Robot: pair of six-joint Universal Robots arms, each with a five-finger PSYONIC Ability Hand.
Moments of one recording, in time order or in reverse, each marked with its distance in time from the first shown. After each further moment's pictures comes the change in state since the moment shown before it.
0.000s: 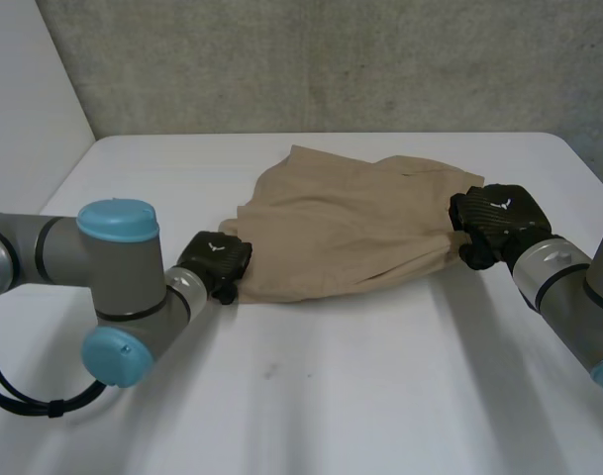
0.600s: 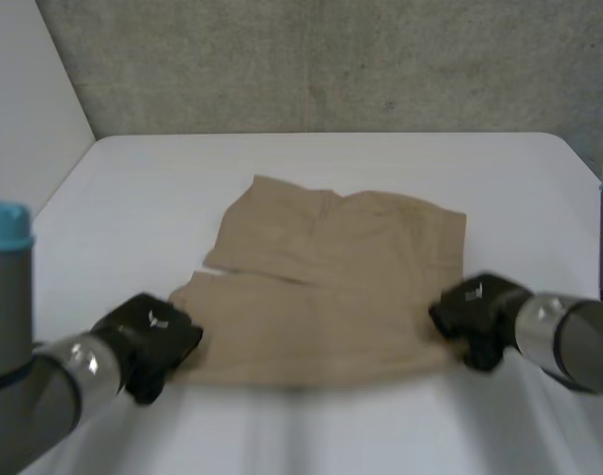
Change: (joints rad) left arm 0.020 0.614 -0.436 -0.488 -0.040 0.330; right arm 0.063 -0.034 -0.058 0.663 -0.011 -0.370; left_hand 0.000 0.040 0.044 0.039 0.019; right_hand 0.000 0.000 0.009 0.000 0.000
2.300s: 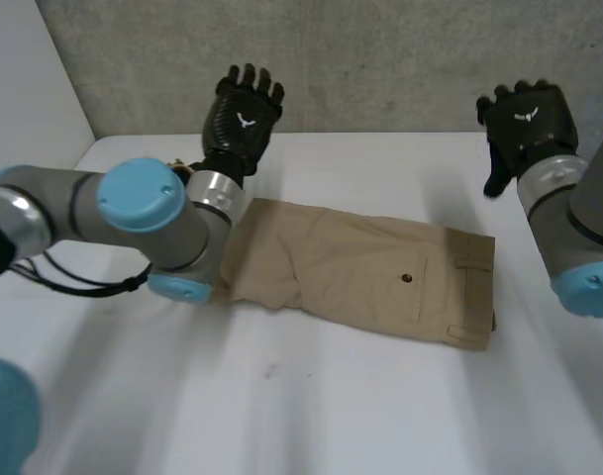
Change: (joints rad) left arm -0.103 -0.666 0.716 0.973 -0.017 0.028; right arm -0.006 0.109 -0.252 -0.657 0.239 0.206; left_hand -0.908 -0.984 -0.972 -0.984 -0.939; right_hand -0.723 -0.949 -0.960 -0.964 -0.905
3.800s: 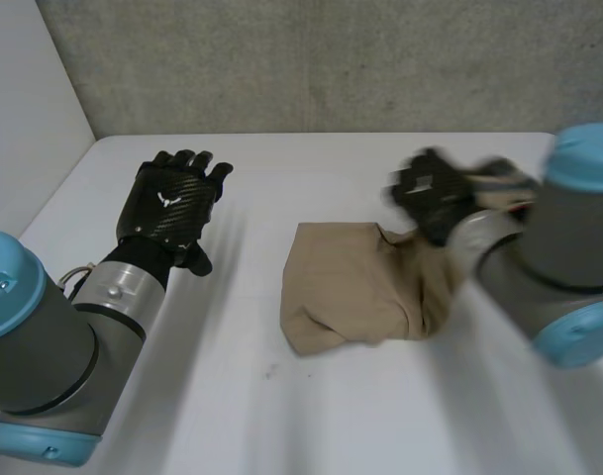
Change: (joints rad) left arm 0.039 0.612 -0.765 -0.125 -0.047 -0.319; right arm 0.141 0.048 0.046 0.076 -0.236 -0.521; left_hand 0.000 0.000 0.000 0.000 0.000; right_hand 0.747 0.950 0.972 0.966 0.907
